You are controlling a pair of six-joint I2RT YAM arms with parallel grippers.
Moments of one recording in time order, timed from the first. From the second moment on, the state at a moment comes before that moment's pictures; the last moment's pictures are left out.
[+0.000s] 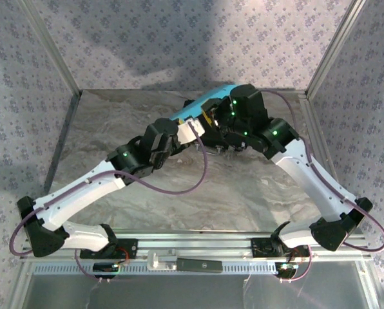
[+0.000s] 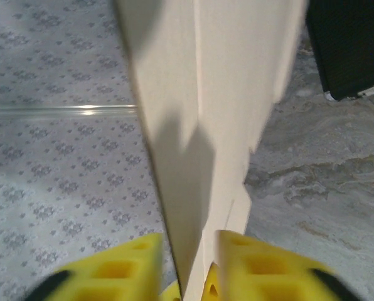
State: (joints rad) left arm -0.98 1.28 1.35 -0.47 -0.53 0.58; right arm 0.67 1.37 1.61 -0.64 -0.04 1.39
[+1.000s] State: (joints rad) left arm -0.59 1.50 1.74 -1.16 0.25 0.25; right arm 0.66 1.10 1.42 -0.76 0.10 1.28
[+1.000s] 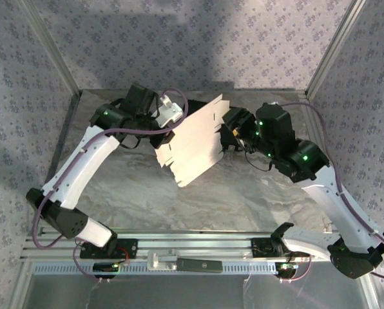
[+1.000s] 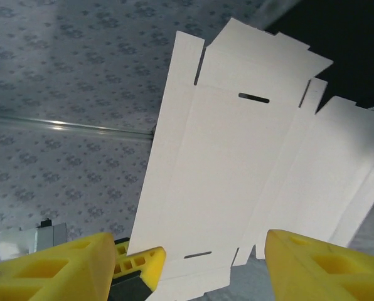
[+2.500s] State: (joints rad) left arm -0.68 1.54 1.55 -0.90 0.08 0.50; right arm 0.58 1.45 1.27 -0.38 -0.17 1.60
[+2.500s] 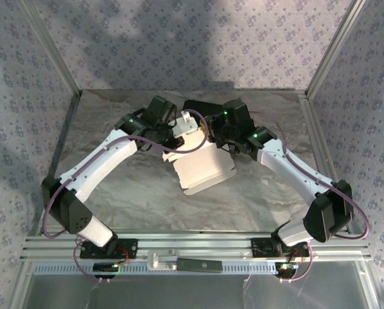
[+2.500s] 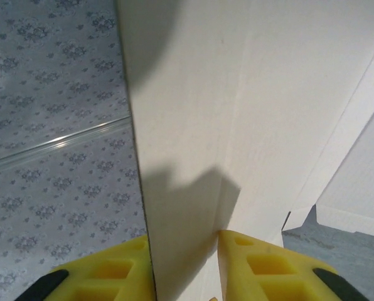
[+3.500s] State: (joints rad) left arm -0.61 1.36 1.37 -0.71 0.13 -0.87; right arm 0.58 1.44 1.24 -0.38 -0.17 1.67
